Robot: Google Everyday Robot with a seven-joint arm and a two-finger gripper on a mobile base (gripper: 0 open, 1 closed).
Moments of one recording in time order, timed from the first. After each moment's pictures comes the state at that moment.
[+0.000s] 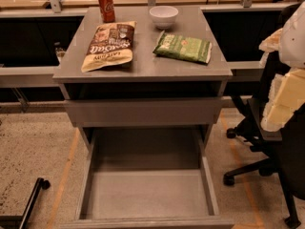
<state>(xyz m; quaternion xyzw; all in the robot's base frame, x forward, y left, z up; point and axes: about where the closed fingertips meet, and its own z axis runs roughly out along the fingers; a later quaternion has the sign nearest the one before) 0.438 -0.217 0.976 -0.60 0.78 -0.03 0.16</state>
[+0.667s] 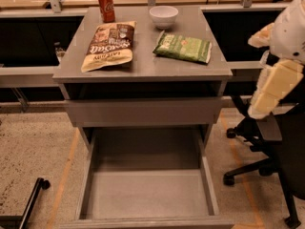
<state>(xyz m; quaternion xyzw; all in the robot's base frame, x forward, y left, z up) 0.466 -0.203 0.974 -0.61 0.77 0.01 0.20</state>
